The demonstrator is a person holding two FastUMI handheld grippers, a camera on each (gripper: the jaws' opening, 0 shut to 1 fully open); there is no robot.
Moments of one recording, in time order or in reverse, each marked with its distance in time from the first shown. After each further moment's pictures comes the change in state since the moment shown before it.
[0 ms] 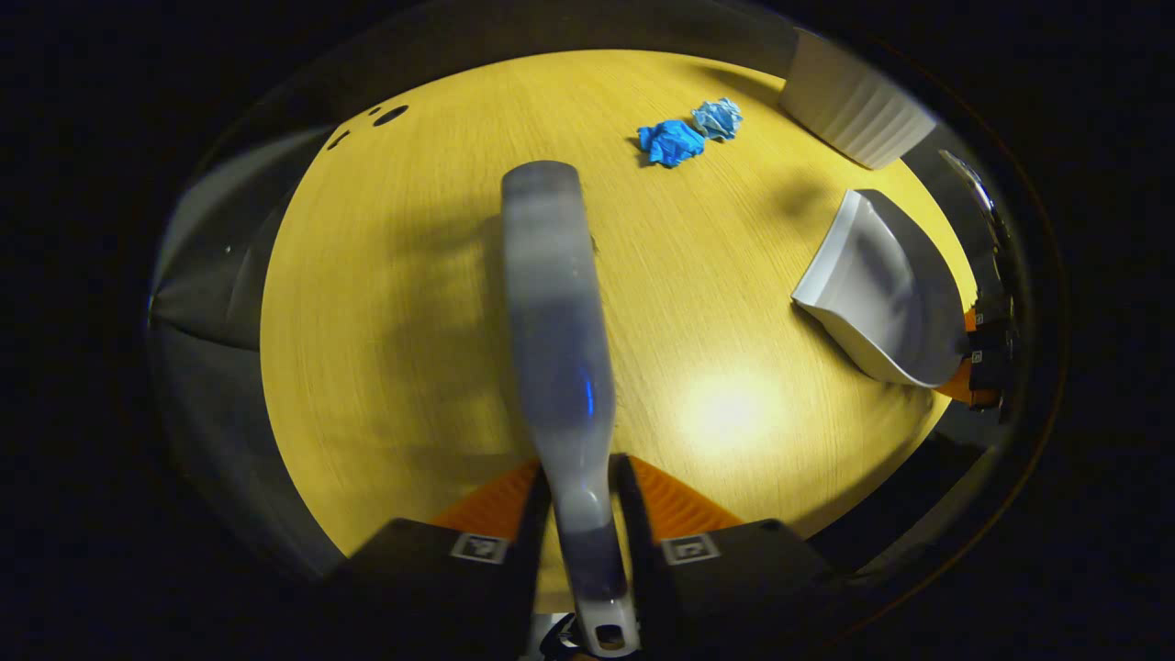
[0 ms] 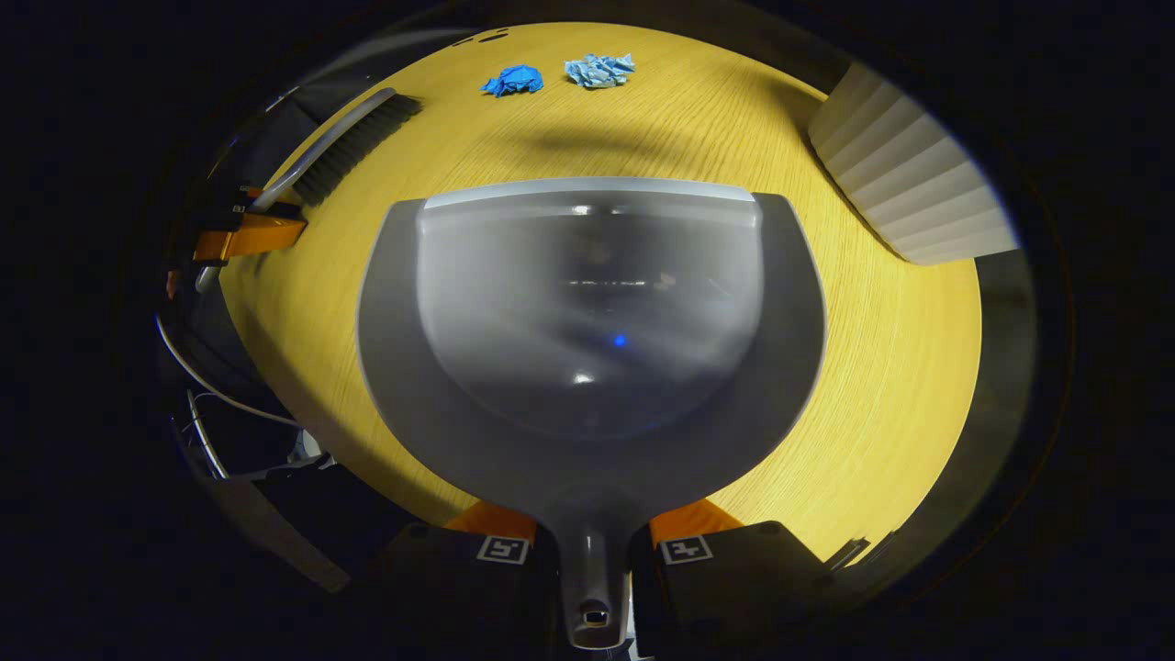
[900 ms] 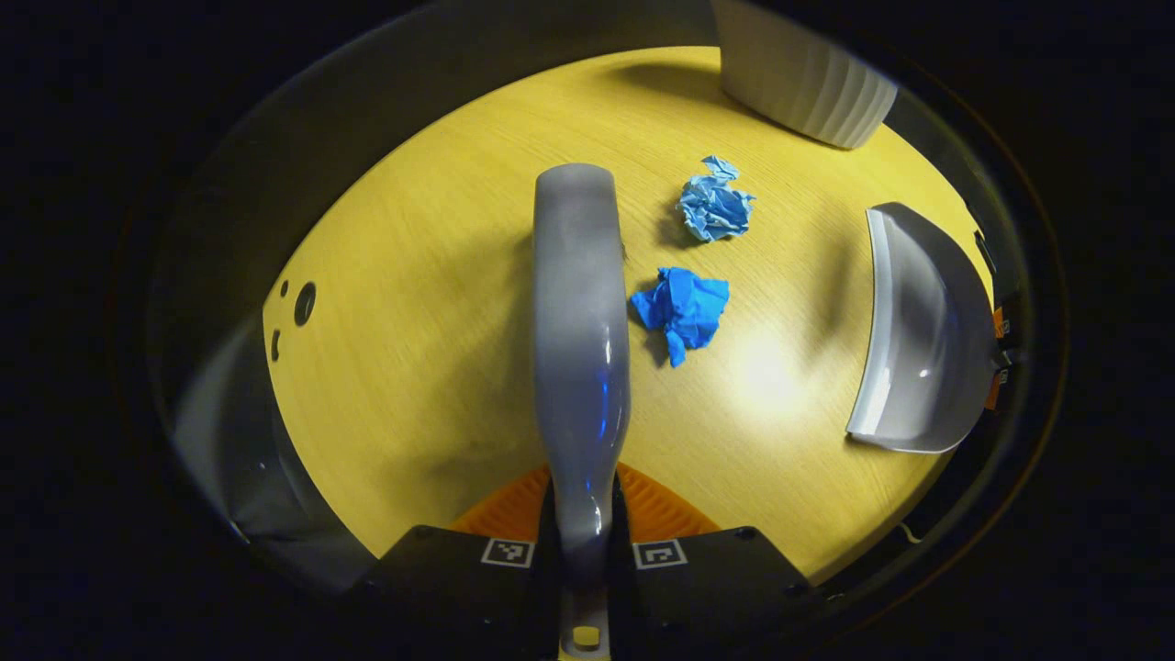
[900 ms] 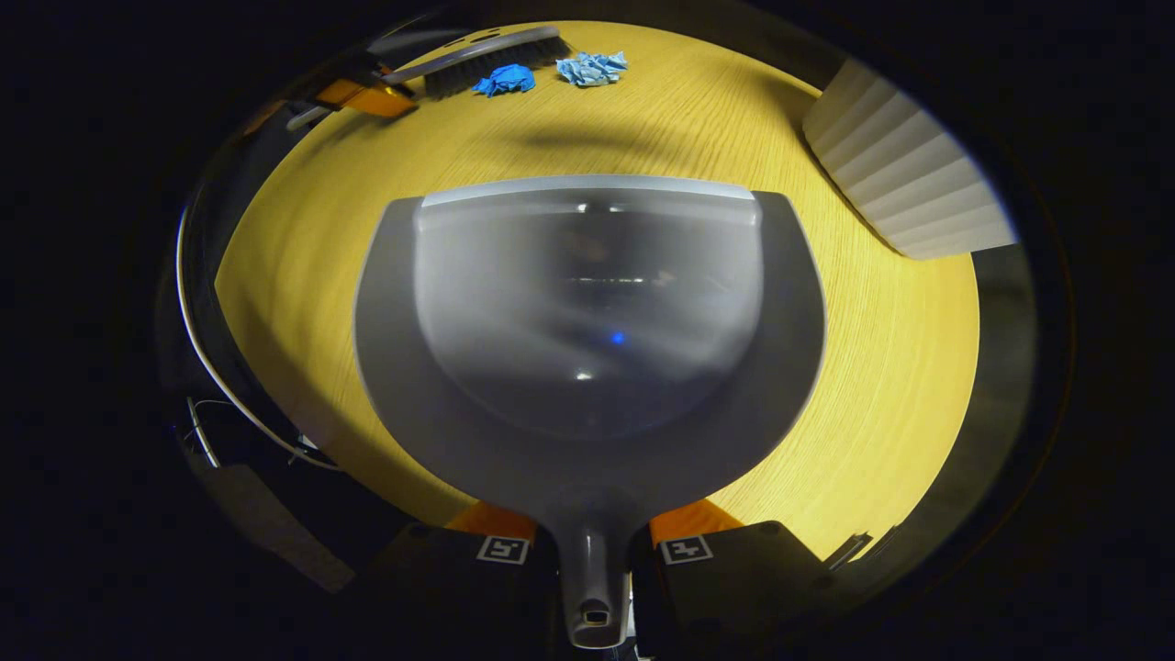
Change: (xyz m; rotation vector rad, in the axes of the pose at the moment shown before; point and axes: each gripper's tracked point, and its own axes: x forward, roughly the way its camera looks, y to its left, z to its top) left arm 0.023 0.022 0.181 0.449 -0.062 0.098; right arm 0.000 0.000 0.001 0.011 0.006 -0.003
